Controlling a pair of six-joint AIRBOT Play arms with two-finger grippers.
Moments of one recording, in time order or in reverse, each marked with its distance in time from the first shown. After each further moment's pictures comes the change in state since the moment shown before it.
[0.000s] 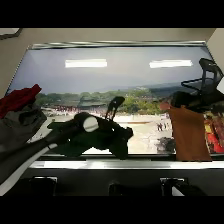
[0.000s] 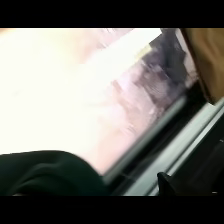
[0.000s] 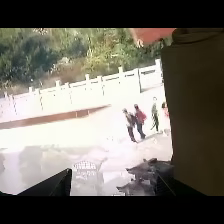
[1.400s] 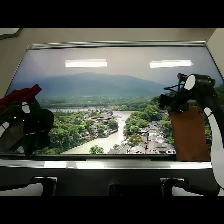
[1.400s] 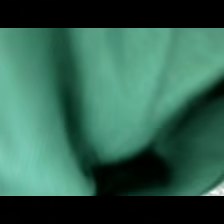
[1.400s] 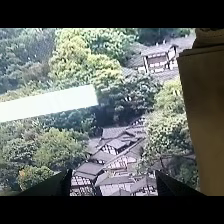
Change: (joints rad) left arm 0.986 -0.011 -0.272 0.546 -0.429 -0.066; right arm -0.002 -0.359 0.001 0.024 -0.139 0.077
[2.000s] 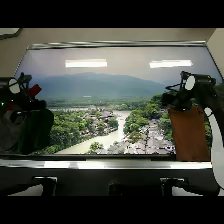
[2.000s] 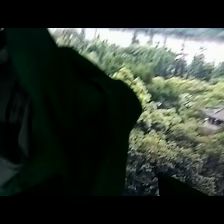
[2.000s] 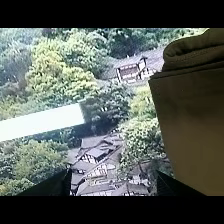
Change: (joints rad) left arm -0.120 0.087 0.332 0.095 -0.150 -0.010; right arm 0.000 0.003 0.002 -0.082 -0.053 0.037
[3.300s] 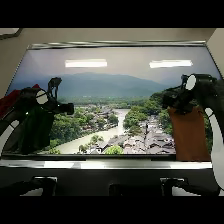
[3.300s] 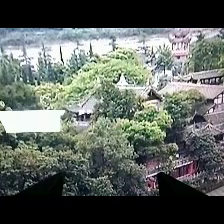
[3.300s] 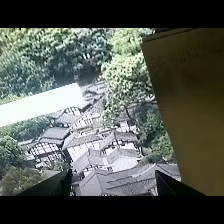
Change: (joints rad) left arm -0.265 0.006 -0.134 -0.169 0.325 0.001; right arm 0.000 0.009 0.002 0.005 0.101 0.054
